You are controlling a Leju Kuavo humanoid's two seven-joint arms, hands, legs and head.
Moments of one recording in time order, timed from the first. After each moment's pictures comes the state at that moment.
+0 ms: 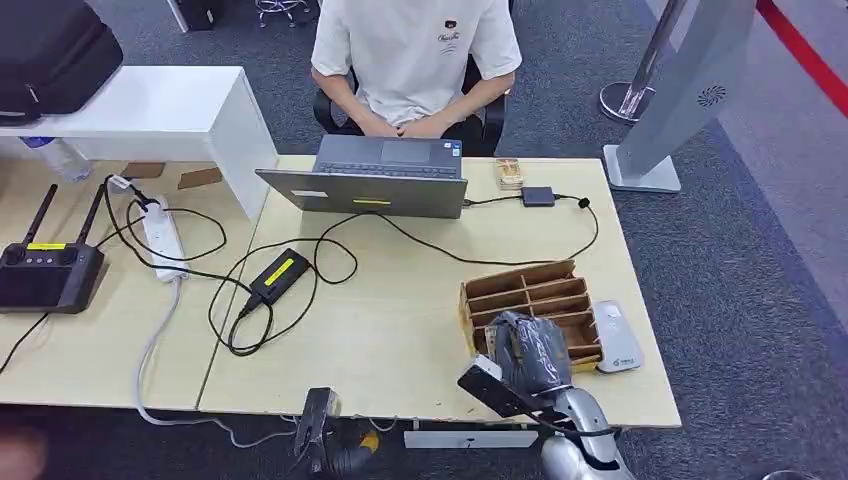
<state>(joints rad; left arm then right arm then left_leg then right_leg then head) -0.09 -0.18 -0.47 -0.62 0.49 0.29 -0.08 -0.16 -0.04 0.44 -1.10 0.85 -0.48 -0.21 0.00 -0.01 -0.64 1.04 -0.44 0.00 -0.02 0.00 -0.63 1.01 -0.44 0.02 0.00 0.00</state>
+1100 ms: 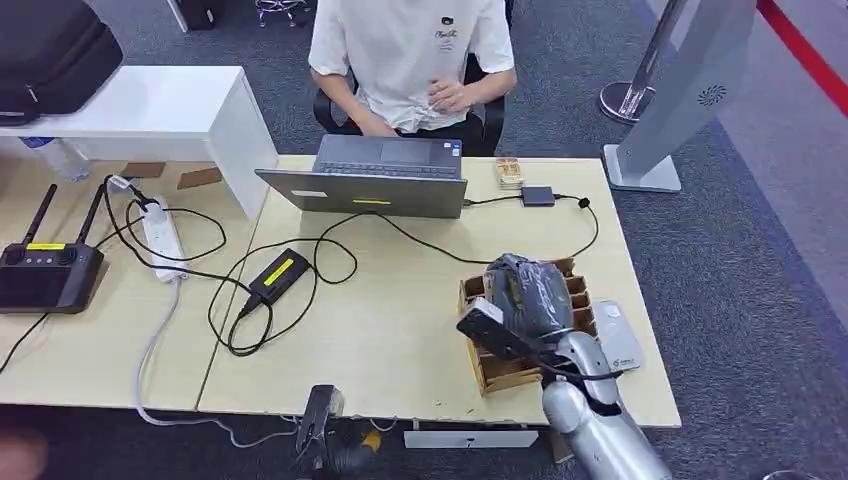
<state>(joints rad) -0.10 -0.18 -0.46 -0.61 0.46 0.25 -0.05 -0.33 -0.03 0.44 -1.15 0.82 -0.39 -0.17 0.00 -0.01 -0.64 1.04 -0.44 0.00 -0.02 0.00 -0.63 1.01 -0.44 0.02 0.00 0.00</state>
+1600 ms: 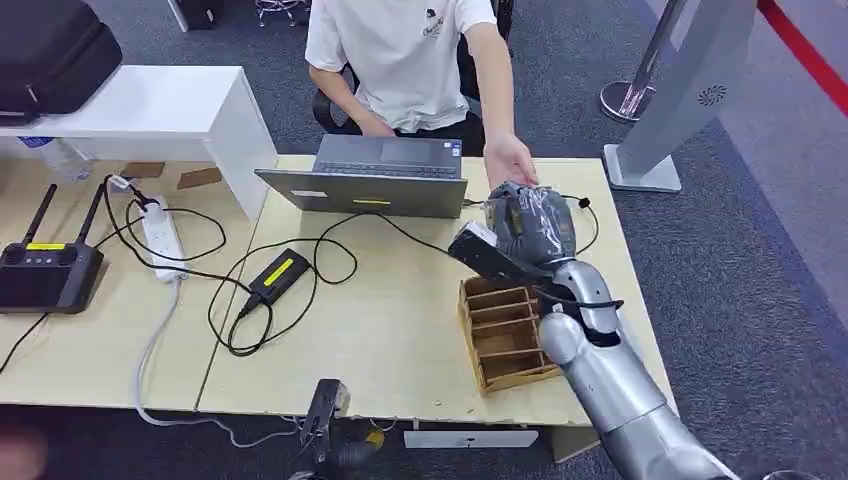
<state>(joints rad) -0.13 -0.19 -0.46 -0.59 0.42 0.22 -0.02 -0.60 0.00 0.46 -1.06 0.87 -0.36 -0.05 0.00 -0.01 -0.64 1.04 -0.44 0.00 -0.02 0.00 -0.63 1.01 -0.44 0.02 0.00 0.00</state>
